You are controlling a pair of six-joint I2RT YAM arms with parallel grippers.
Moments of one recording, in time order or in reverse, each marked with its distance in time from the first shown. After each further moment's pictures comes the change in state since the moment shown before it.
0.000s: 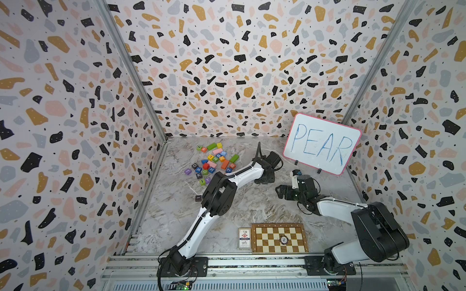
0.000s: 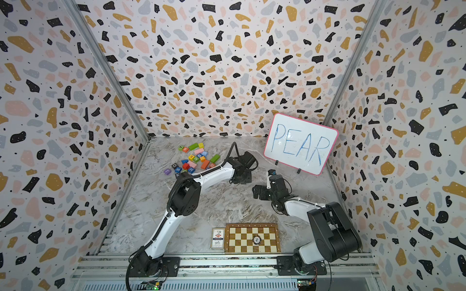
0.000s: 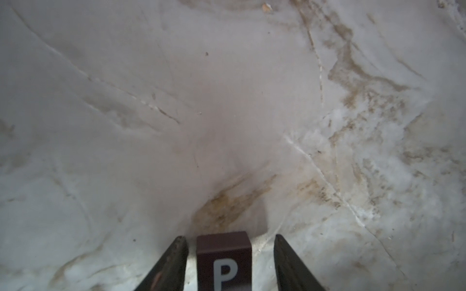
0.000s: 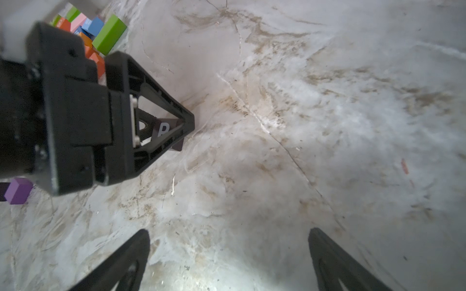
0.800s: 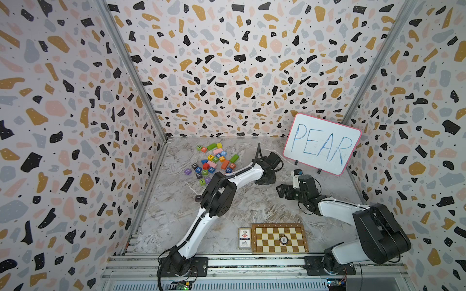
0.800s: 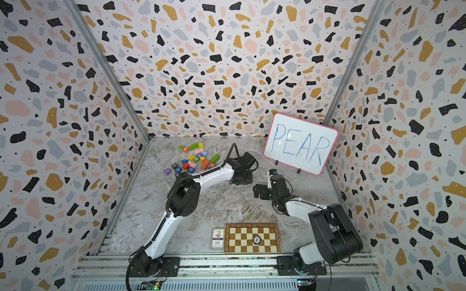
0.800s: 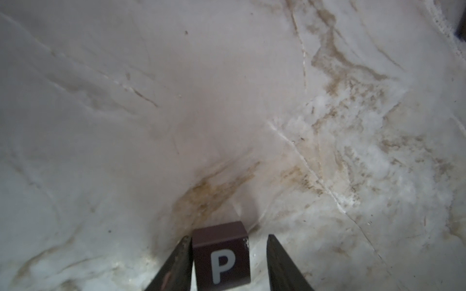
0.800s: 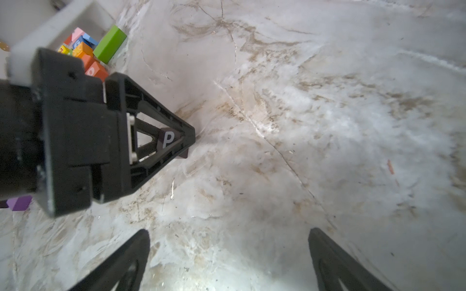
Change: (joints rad) left arm -0.011 -0.024 -0.045 0.042 0.063 -0.035; right arm -0.011 -0.022 -0.006 -0.001 0.011 0.008
